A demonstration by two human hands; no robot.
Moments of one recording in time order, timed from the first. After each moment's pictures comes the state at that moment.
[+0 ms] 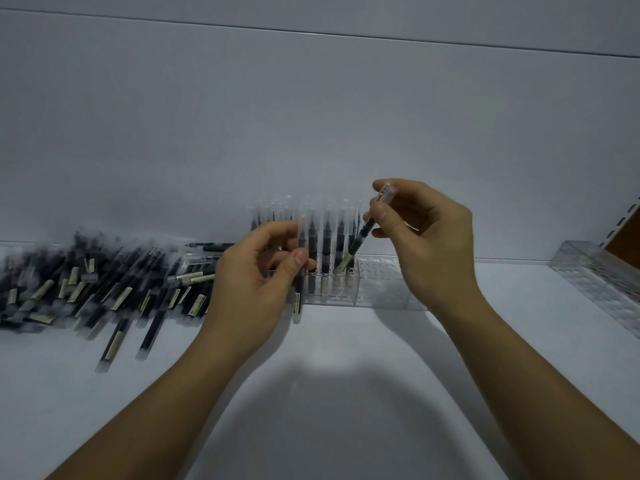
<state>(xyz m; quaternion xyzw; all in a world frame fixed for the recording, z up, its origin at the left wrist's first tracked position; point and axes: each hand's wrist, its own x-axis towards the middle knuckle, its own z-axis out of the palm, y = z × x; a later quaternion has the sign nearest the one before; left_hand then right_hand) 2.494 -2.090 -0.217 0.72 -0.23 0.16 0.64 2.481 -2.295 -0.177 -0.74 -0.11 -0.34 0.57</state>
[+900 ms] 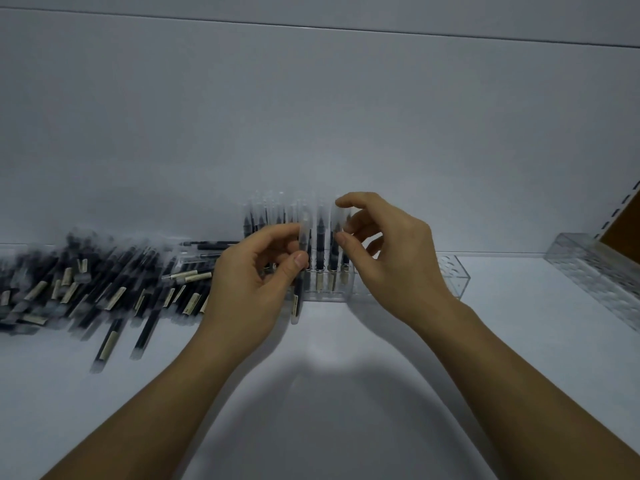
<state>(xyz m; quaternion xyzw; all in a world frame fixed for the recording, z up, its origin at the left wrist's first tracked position) 2.491 -2.092 -0.218 0.74 -0.24 0.18 0.60 2.482 -2.286 -0.194 -0.85 -0.18 -0.37 0.33</state>
